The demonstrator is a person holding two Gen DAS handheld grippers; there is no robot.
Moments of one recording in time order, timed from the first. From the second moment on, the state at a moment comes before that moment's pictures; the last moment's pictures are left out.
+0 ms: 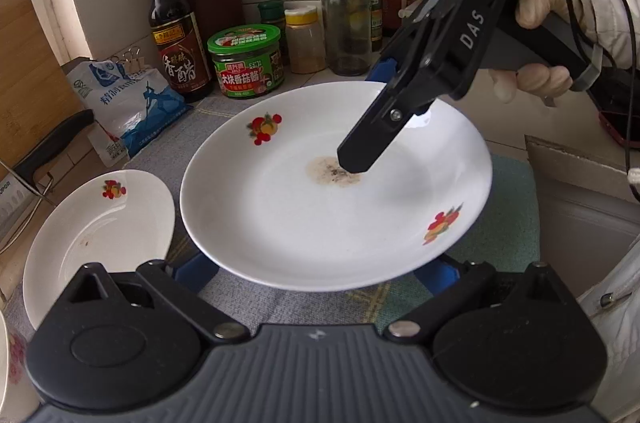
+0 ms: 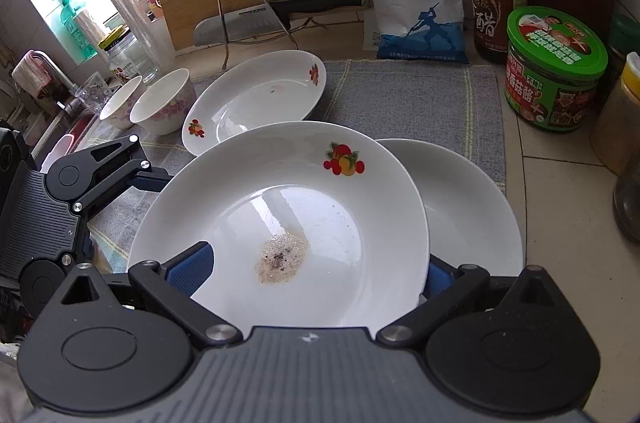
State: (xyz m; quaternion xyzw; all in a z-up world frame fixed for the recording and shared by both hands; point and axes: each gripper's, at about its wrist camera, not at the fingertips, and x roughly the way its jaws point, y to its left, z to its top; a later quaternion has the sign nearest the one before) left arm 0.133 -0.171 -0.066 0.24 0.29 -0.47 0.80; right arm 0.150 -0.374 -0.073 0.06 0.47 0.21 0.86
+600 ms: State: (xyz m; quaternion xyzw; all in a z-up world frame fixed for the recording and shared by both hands) left arm 0.143 -0.198 -0.075 0.25 0.30 -0.47 0.79; right arm 0.160 -0.401 -0.091 0.08 0.47 0.20 0.85
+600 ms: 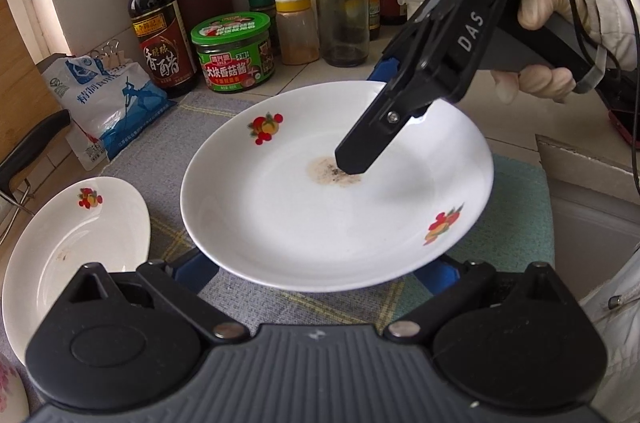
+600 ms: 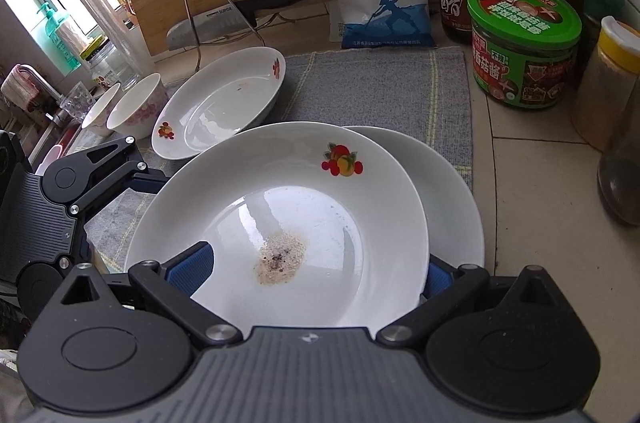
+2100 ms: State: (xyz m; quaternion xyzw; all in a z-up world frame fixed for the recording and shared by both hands) left arm 0.156 -0.207 -0.077 0.27 0.32 -0.49 0.77; right arm 0.136 -0.417 -0.087 0.10 0.47 0.17 0.86
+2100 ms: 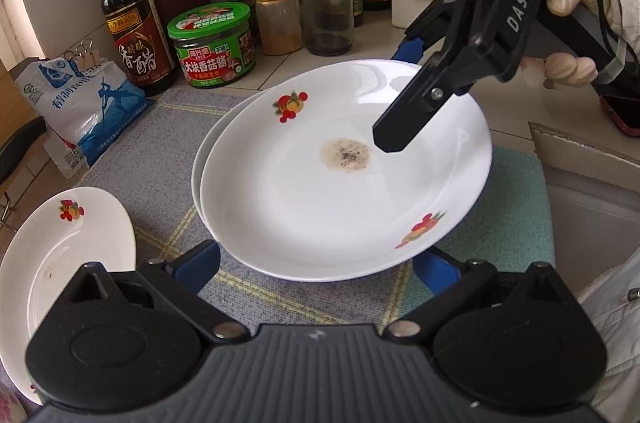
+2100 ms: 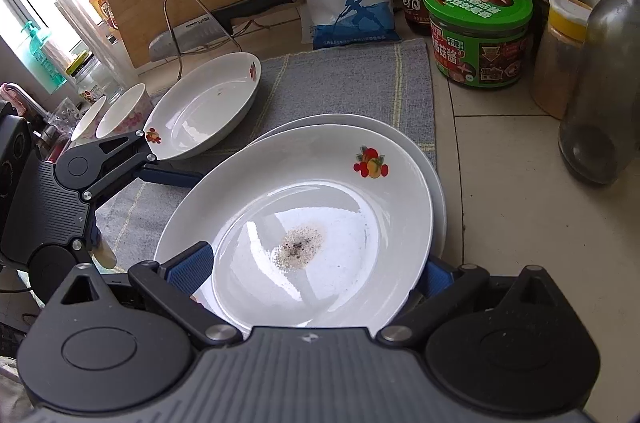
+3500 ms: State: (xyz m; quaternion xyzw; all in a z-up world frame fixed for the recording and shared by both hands) left arm 0.137 -0.195 -0.069 0.19 0.34 -0.40 0.83; right arm 0.102 -0.385 -0.076 0.01 0.46 0.09 0.88
